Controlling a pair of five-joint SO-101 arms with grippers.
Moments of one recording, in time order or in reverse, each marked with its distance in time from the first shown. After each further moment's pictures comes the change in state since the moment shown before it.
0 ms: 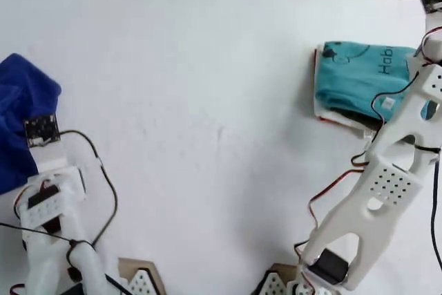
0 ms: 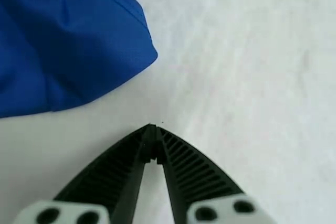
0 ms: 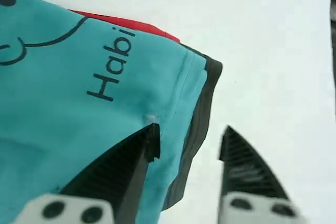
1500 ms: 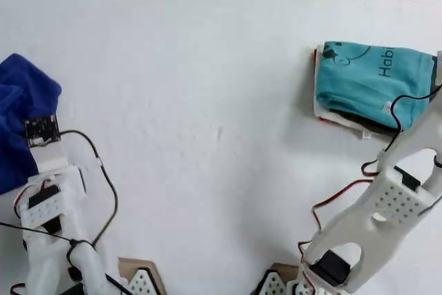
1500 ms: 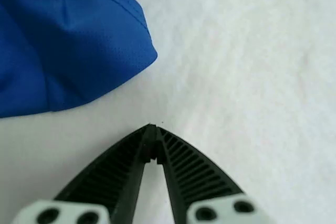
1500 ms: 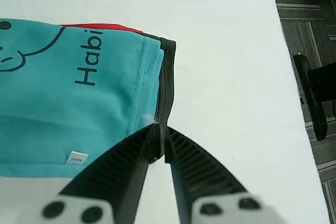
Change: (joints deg) left arm 0.0 0.0 0.0 0.0 0.0; right arm 5.1 -14.7 -0.6 10.2 -6.2
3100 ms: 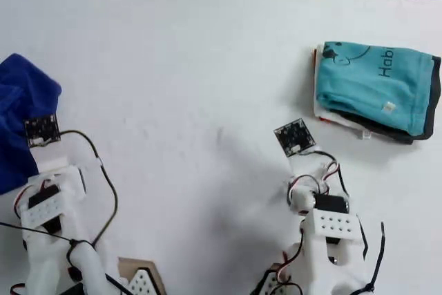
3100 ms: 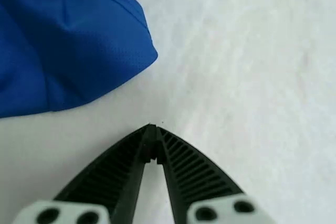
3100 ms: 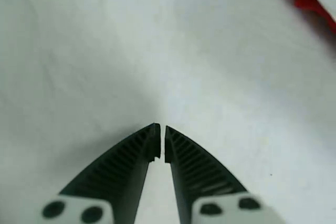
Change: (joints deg) left arm 0.0 0.0 0.0 0.0 0.0; right arm -30.2 -87.8 164.4 -61.9 -0.3
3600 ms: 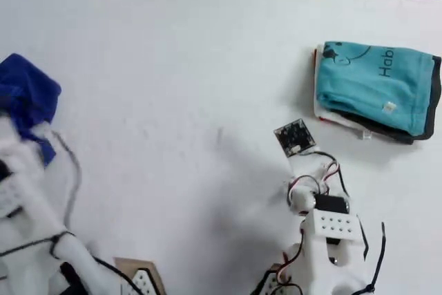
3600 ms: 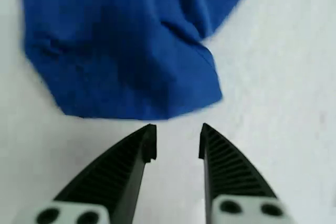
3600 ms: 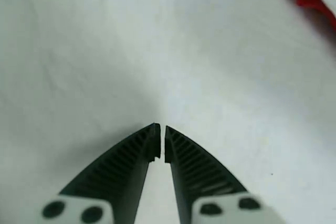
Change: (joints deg) left arm -10.9 1.7 -32.4 27.5 0.1; right arm 0.0 0.0 0.1 0.0 0.0
